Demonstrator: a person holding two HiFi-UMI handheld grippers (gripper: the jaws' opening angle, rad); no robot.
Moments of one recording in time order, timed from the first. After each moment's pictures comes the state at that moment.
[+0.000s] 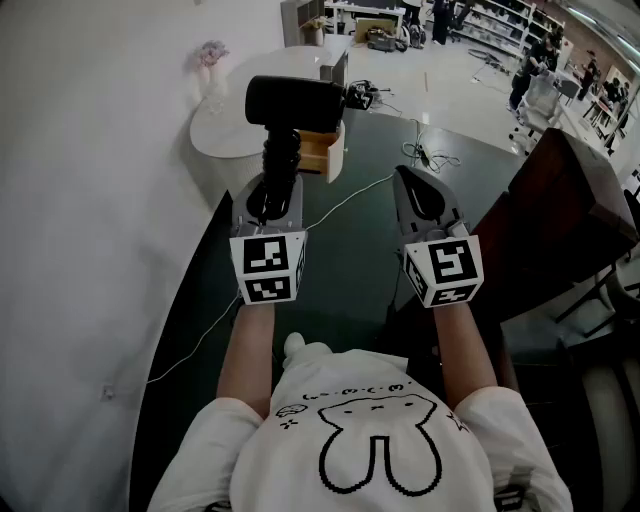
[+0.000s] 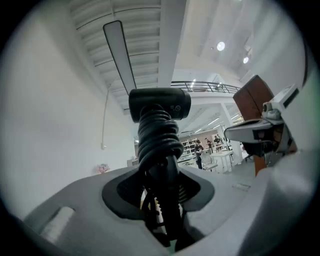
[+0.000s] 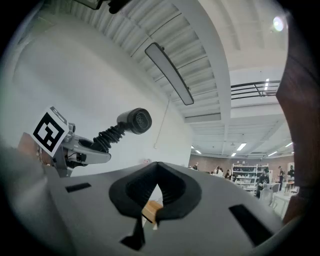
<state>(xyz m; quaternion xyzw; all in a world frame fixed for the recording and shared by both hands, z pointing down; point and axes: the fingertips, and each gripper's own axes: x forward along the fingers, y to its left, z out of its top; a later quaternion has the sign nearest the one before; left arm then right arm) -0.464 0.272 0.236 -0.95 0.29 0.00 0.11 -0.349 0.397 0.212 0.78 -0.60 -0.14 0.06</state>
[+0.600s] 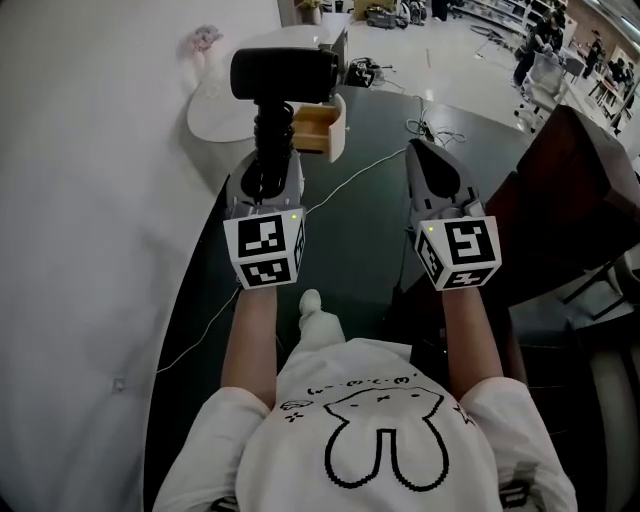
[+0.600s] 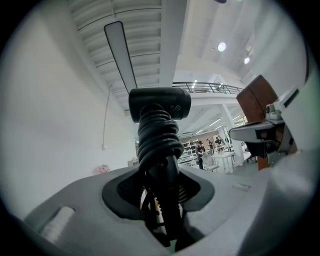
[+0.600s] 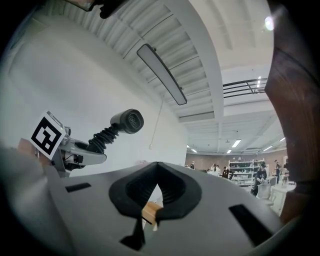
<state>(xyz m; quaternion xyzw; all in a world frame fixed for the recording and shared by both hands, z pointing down) -0.452 0.264 0.226 -0.95 0.30 0.01 0.11 -0.324 0.402 0.205 0.80 -0.59 -0.14 0.03</state>
